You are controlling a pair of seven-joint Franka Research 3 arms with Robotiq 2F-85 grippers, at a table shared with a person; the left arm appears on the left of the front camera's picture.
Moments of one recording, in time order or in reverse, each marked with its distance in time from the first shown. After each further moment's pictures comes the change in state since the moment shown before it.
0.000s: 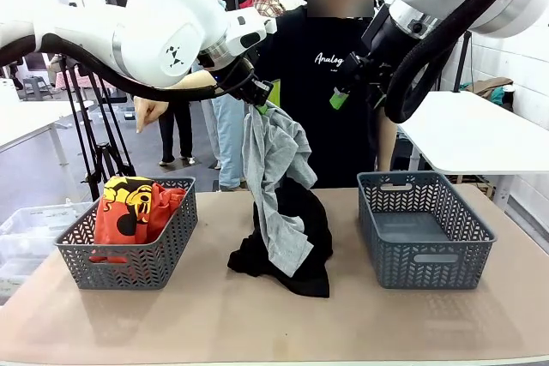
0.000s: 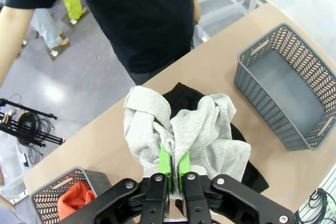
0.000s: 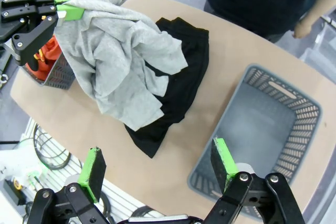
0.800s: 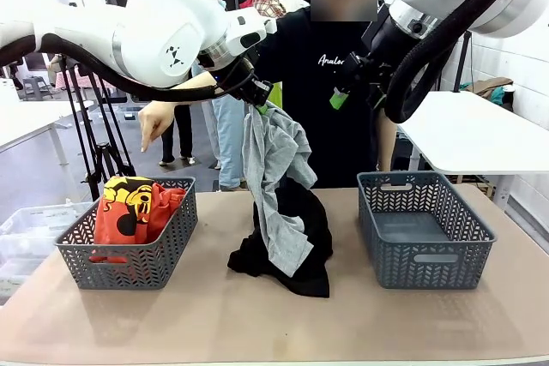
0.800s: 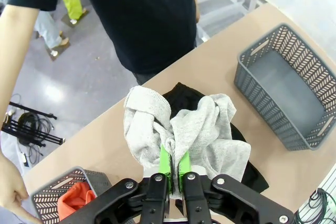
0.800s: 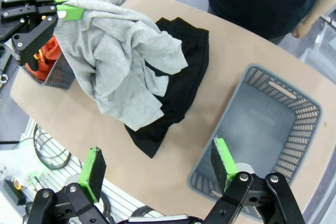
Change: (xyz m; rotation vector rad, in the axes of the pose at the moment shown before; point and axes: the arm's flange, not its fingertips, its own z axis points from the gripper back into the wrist) left arm 0.000 0.000 0.000 0.000 0.000 0.000; right arm 0.000 0.000 0.000 0.000 0.000 0.000
